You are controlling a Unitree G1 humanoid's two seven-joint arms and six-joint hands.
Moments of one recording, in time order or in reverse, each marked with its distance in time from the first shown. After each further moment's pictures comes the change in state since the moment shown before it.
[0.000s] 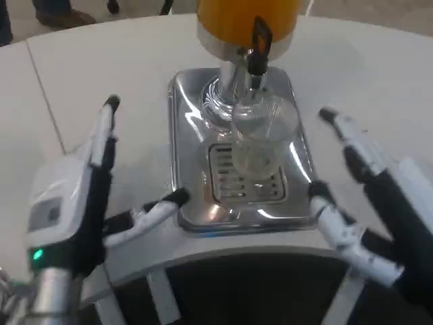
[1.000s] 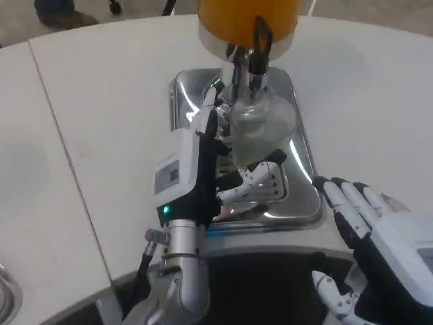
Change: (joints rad) left arm -0.584 -0.376 -0.211 0.819 -0.075 -0.139 0.291; right arm 0.209 -0.083 0.018 -0.016 -0.291 -0.195 0.025
